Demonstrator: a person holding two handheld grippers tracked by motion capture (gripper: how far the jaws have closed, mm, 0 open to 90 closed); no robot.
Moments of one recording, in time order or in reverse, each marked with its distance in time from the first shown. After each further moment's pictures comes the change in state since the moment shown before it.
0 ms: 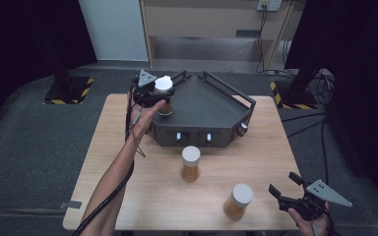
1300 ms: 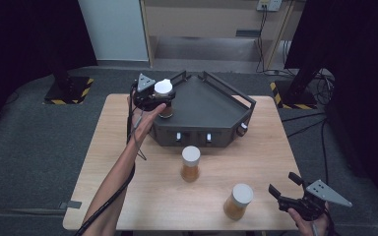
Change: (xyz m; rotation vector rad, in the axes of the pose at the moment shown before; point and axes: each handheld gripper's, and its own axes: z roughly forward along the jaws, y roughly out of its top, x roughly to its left) left arm -0.002 -0.017 -0.002 -0.075 -0.005 -0.018; right arm 0.000 0.000 0.000 0.003 0.005 0.005
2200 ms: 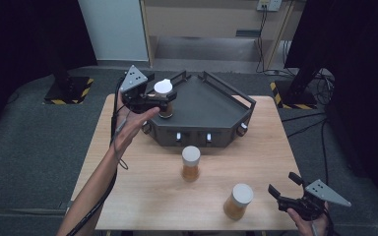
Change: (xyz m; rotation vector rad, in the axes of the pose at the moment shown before) left arm -0.014 0.048 -0.082 -0.094 -0.188 0.121; right arm 0.003 0.001 0.001 0.006 -0.014 -0.008
